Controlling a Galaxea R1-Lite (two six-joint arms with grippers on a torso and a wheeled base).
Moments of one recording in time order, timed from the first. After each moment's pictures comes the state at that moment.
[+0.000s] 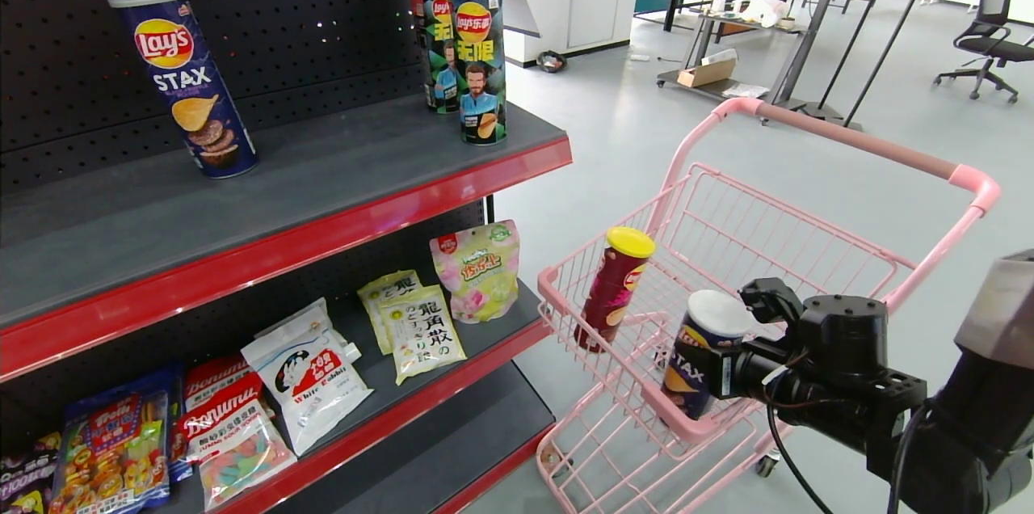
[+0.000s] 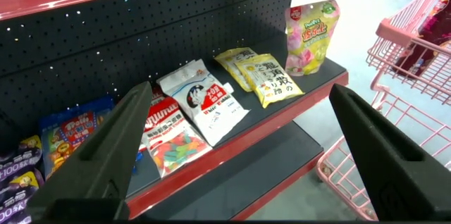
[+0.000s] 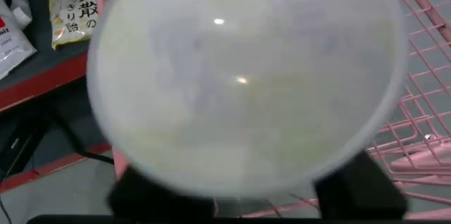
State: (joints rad) left arm 0.00 0.00 0.00 0.01 0.00 0.01; right arm 0.28 2.05 -0.33 -1.25 0.06 0.13
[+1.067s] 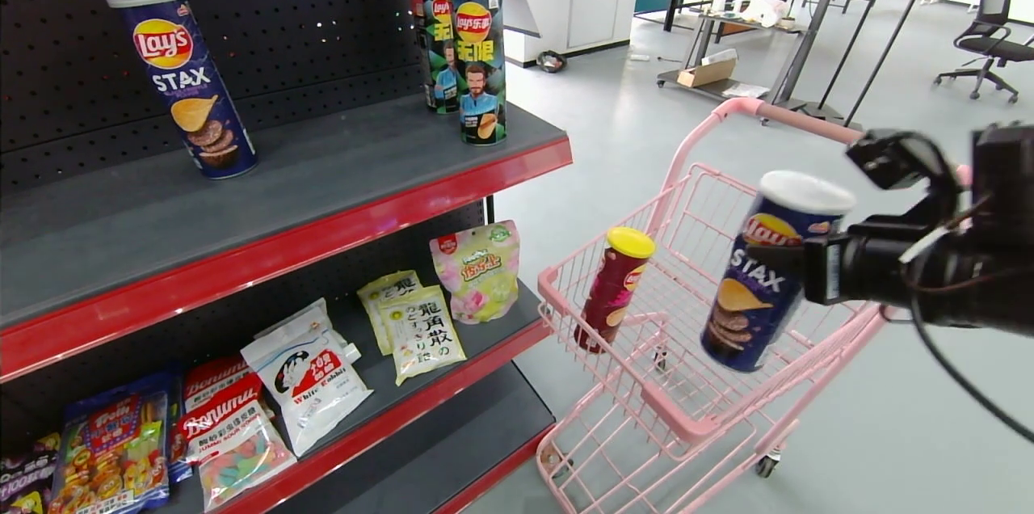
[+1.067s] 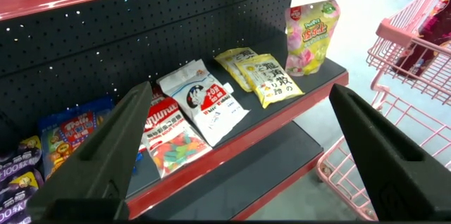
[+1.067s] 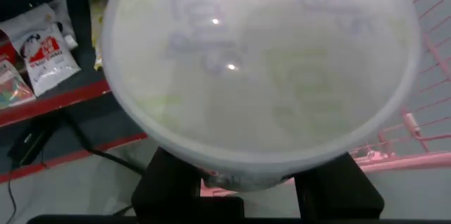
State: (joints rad) left arm 0.00 0.00 0.00 0.01 0.00 0.01; right arm 0.28 1.42 -0.81 -0.18 0.05 0.03
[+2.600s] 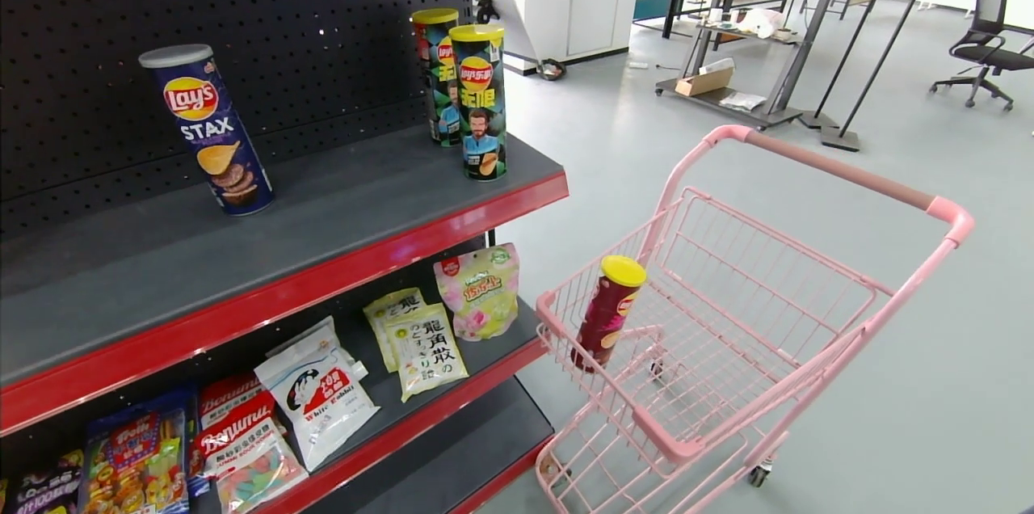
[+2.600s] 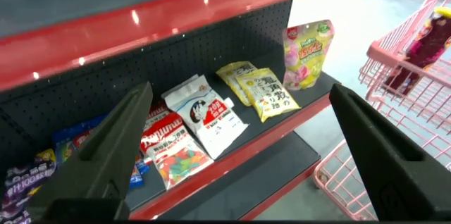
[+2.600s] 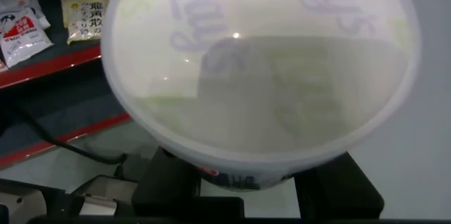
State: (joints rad) left arm 0.00 0.00 0.00 0.01 0.00 0.01; right arm 0.19 0.42 -0.63 0.53 -0.06 -0.07
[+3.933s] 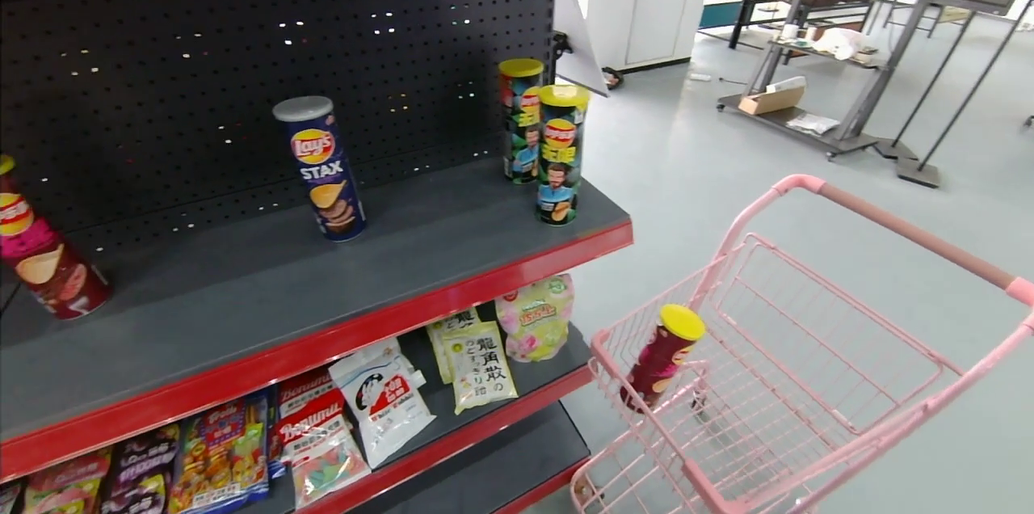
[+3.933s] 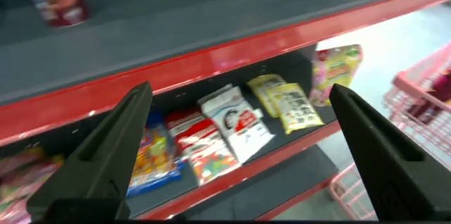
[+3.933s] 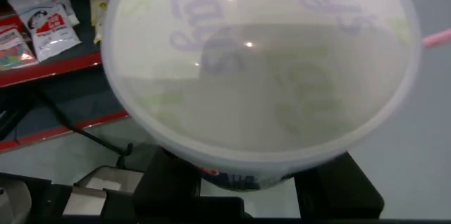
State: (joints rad) left arm 0.00 0.00 0.00 0.01 0.00 0.01; right arm 0.18 0.40 -0.55 0.53 -0.09 -0.07
